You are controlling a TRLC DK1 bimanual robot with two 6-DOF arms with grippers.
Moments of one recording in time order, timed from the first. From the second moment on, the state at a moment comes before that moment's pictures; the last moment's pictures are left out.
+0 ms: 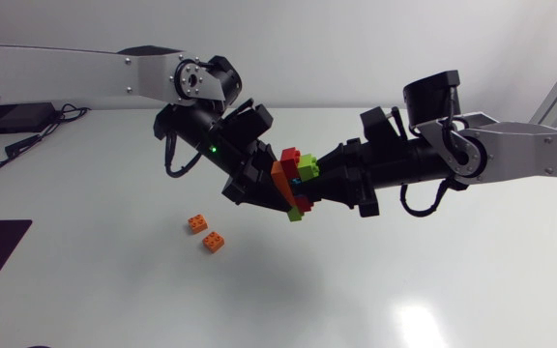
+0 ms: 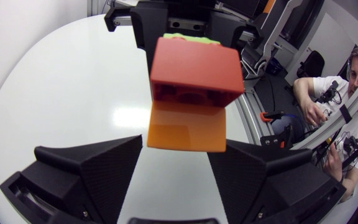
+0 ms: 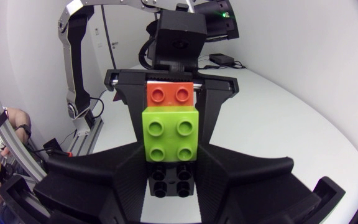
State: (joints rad) left arm -0.47 1.94 1.61 -0.99 0.85 1.00; right arm 0.28 1.53 0.96 -0.07 -1.07 -0.50
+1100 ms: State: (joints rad) left arm -0.51 1.92 1.71 -1.13 0.66 1.02; right arm 0.29 1.53 0.96 -0.07 -1.06 -0.51
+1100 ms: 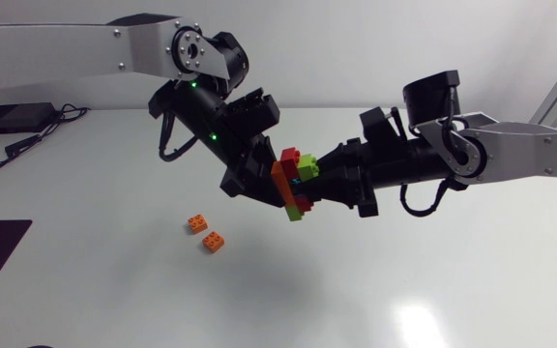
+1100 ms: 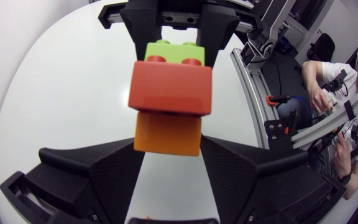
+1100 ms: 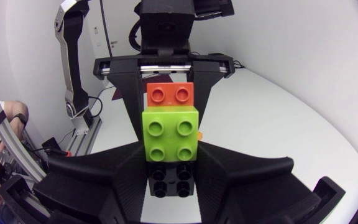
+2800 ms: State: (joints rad) left arm -0.51 1.86 1.72 -1.19 0.59 1.14; right arm 0.23 1.64 1.05 -0.20 -1.22 -0.54
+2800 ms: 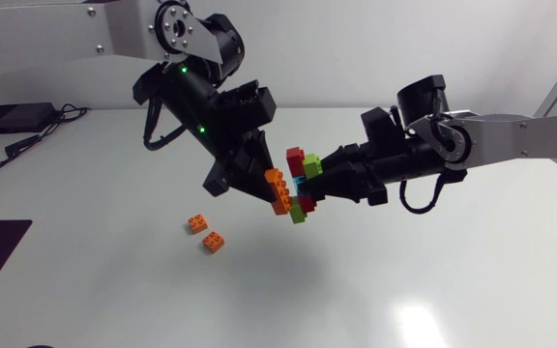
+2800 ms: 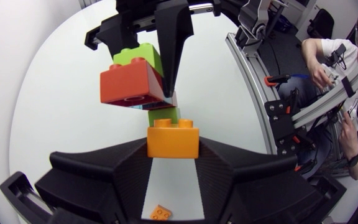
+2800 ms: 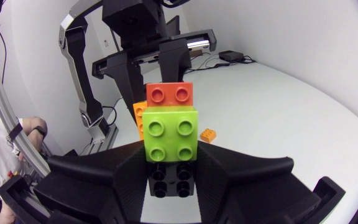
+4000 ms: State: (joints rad) left arm -0.42 2.17 1.36 -0.09 0.60 0.56; right arm 0.08 1.49 1.03 -0.21 -1.20 -0.57
